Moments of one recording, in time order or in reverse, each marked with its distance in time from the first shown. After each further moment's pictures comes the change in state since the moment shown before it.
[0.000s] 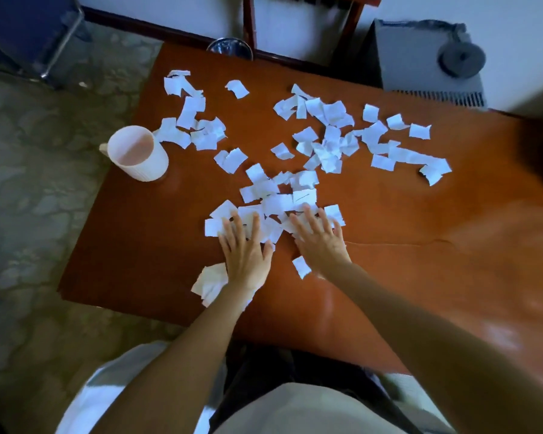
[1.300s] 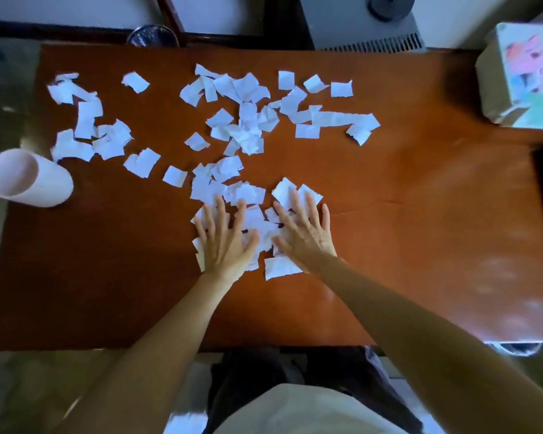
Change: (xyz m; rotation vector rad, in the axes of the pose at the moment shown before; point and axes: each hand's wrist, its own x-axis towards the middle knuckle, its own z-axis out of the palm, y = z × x) left_hand 0.014 0.068 0.036 0.240 0.064 0.275; right_hand -0.038 0.082 0.030 0.247 0.019 0.104
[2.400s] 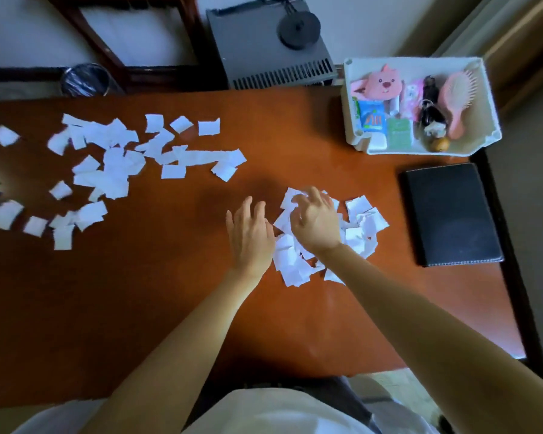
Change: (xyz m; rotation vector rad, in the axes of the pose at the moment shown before) left_hand 0.046 0.319 -0.017 -0.240 0.099 0.028; right_hand -0.024 0.262 -0.079 0.300 0.390 0.166
